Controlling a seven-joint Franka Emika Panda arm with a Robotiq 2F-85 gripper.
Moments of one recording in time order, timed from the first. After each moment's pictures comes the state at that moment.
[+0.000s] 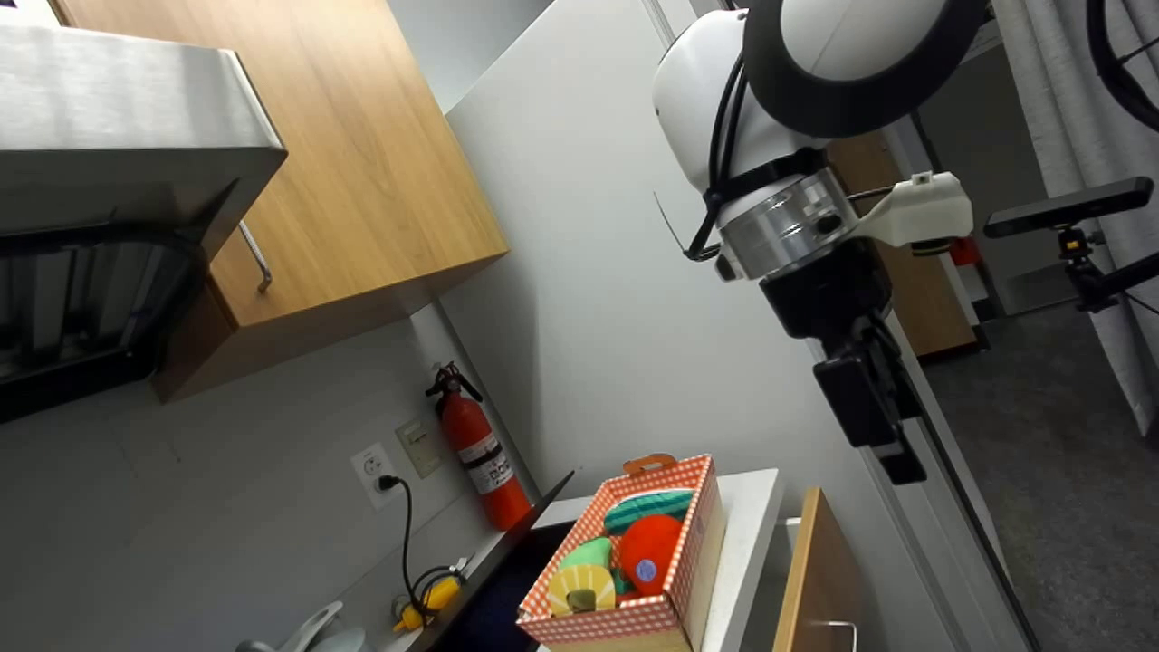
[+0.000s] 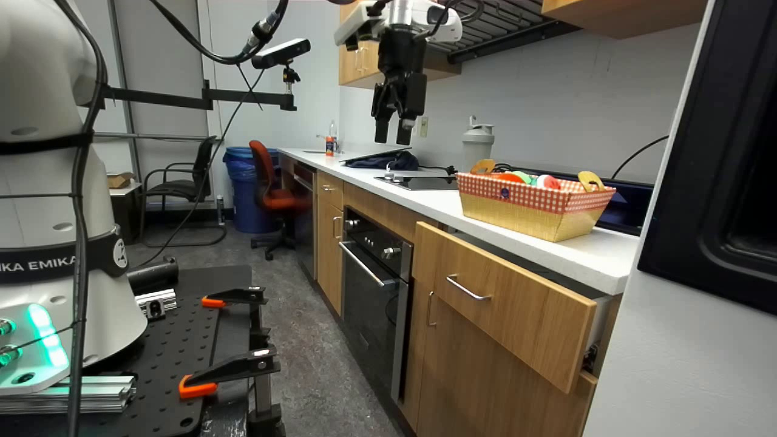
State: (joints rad) arm 0.04 -0.25 0.09 -2.36 0.00 2.04 0.08
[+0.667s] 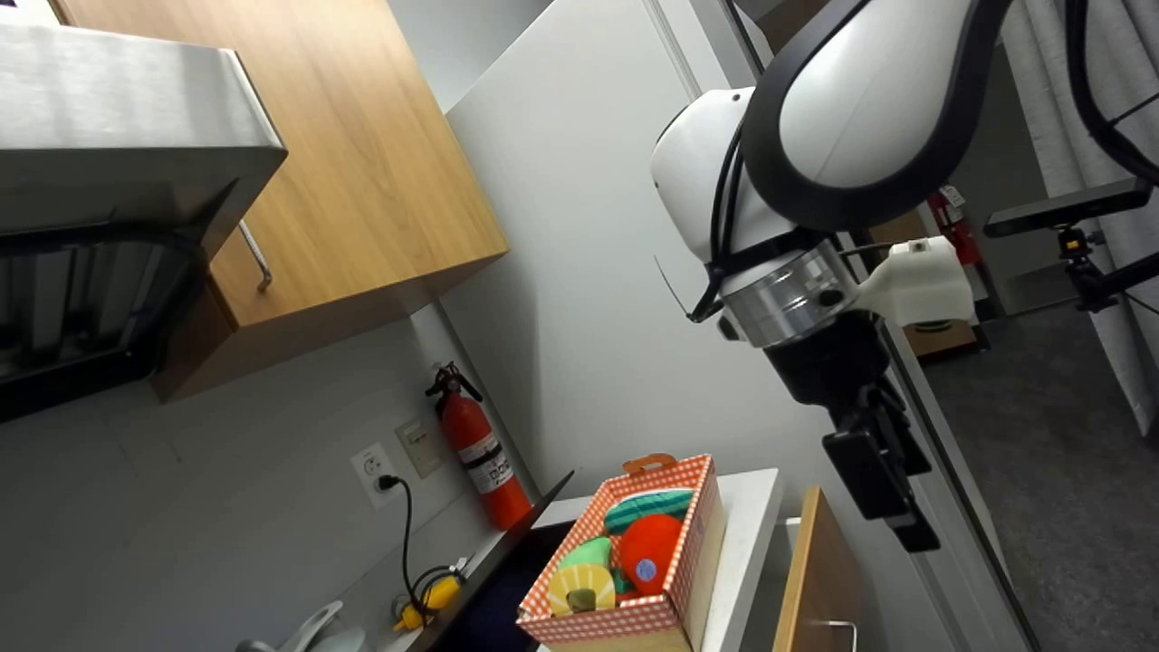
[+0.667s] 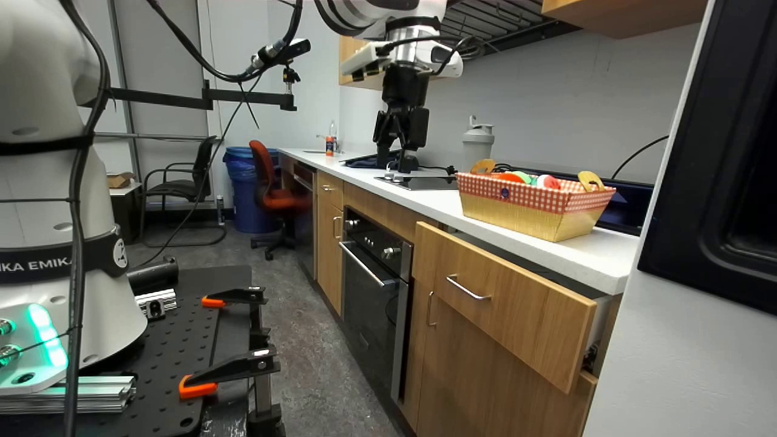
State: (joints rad) arm 0.05 -0.13 0.10 -2.36 0.00 2.12 0.08
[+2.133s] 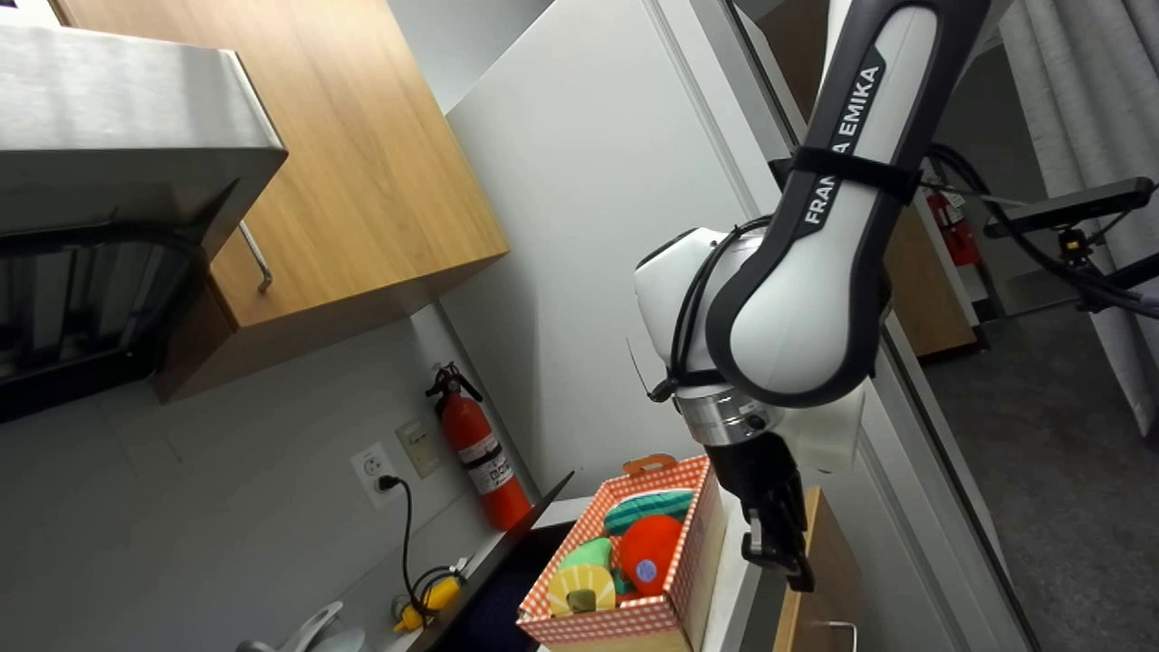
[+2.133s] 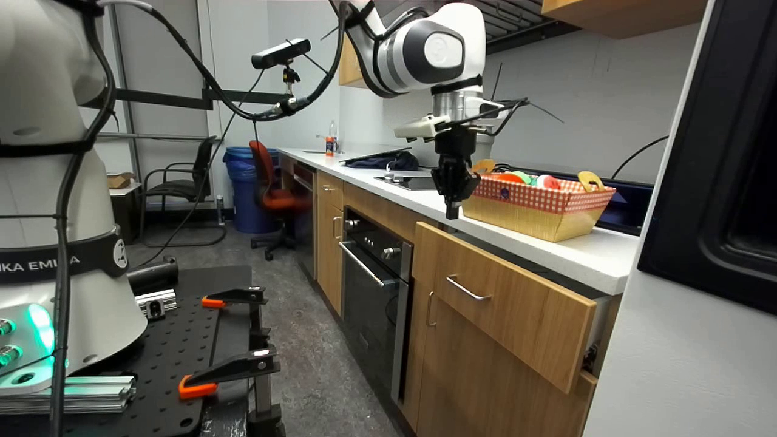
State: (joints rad) arm 0.06 0.23 0.04 -2.17 -0.08 2.48 0.11
